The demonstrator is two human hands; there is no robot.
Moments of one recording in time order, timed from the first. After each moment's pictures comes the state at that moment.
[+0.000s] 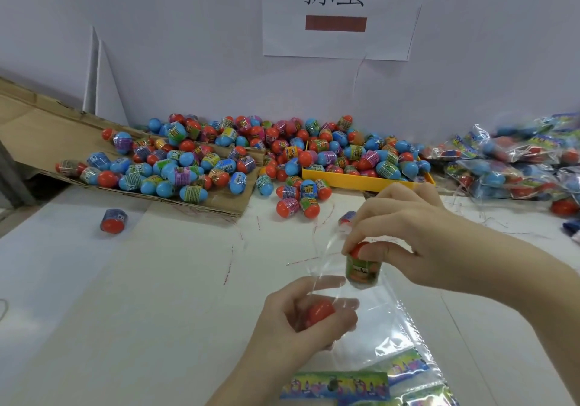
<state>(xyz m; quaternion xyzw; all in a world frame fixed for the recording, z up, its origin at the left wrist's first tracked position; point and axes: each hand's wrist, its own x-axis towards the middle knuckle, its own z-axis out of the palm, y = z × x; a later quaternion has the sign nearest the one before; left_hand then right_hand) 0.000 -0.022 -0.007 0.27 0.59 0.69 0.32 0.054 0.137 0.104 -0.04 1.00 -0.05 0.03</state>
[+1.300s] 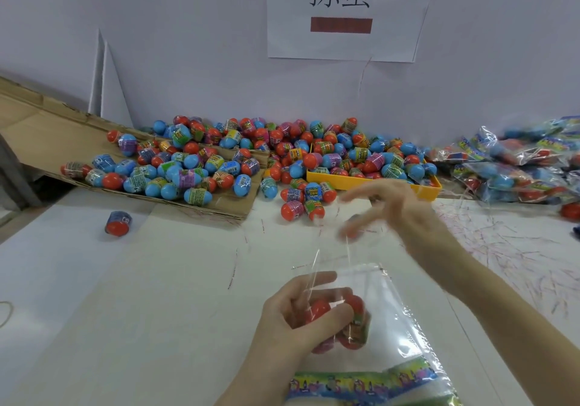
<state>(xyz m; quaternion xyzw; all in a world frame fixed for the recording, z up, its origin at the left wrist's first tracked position) -0.005 -0.022 -0.014 0.19 0.57 0.72 0.34 0.032 0.148 0.059 -0.02 0.89 -0.41 -0.21</state>
